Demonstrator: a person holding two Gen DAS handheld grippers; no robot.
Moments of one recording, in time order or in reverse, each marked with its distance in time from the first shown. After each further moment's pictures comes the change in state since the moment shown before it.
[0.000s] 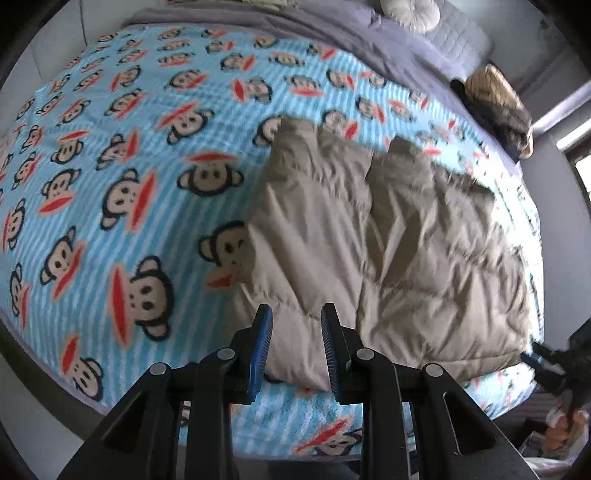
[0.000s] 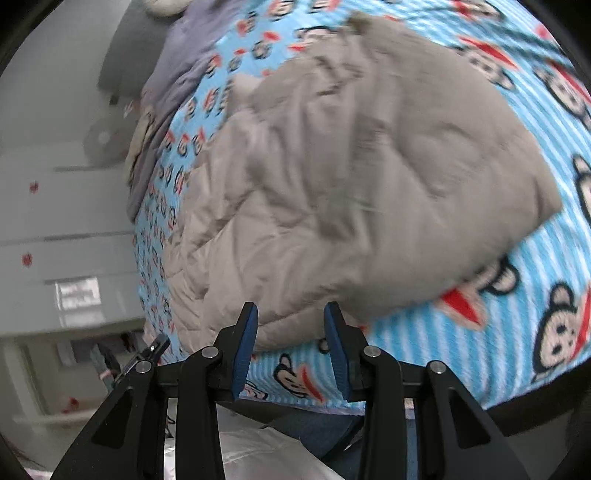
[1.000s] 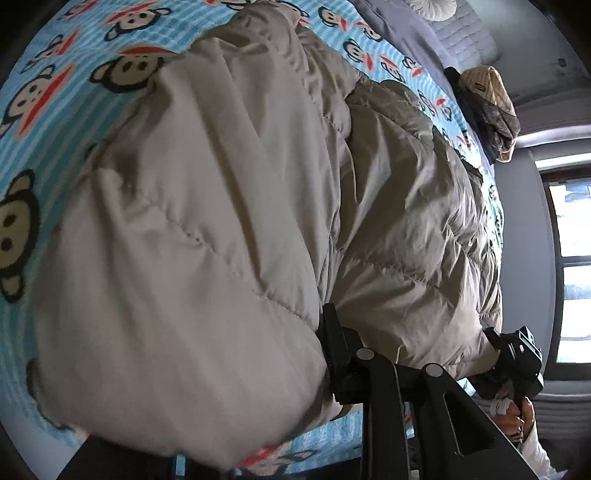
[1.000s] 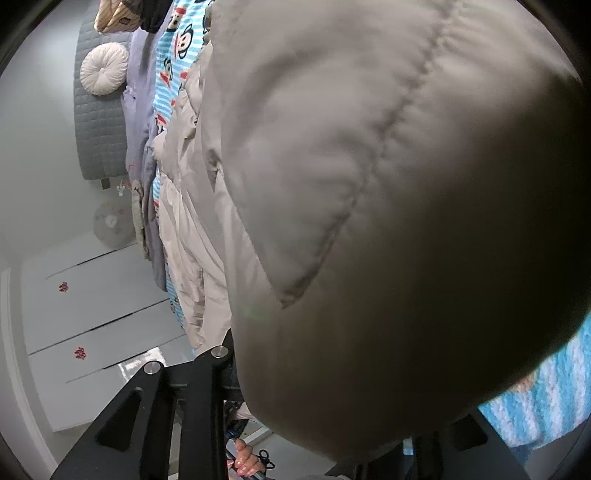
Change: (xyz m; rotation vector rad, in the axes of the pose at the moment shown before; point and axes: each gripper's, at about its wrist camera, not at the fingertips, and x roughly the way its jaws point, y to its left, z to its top) left arm 0.087 -0.017 -0.017 -0.125 0.155 -0.263; right arm 0.042 -0.085 0.044 0.403 -0.057 0.198
